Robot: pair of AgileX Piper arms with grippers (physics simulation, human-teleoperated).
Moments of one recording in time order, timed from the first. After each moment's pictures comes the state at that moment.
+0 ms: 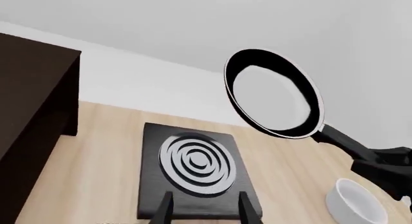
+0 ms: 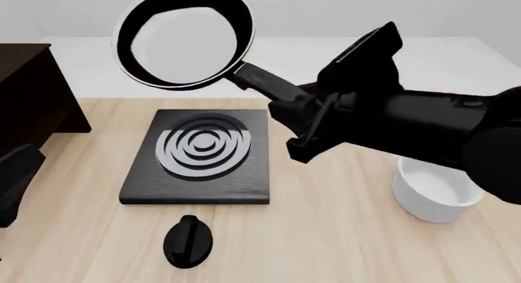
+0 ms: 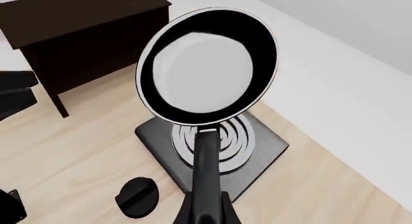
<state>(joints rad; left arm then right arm) -0.20 0.21 -0.43 0.35 -0.33 0.80 1.14 -0.95 0.22 -0.08</state>
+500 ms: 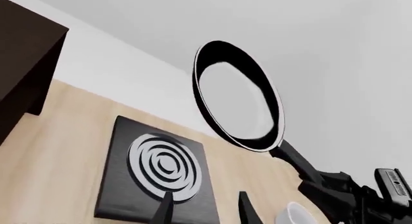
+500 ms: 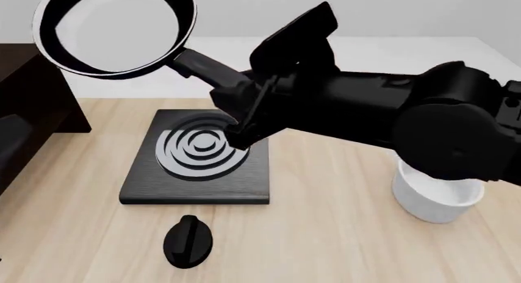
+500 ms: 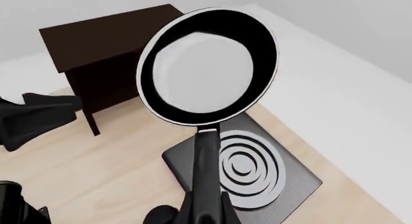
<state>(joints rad) -0.22 0.28 -0.50 0.33 -0.59 0.92 1.31 -1.11 0.17 -0.06</state>
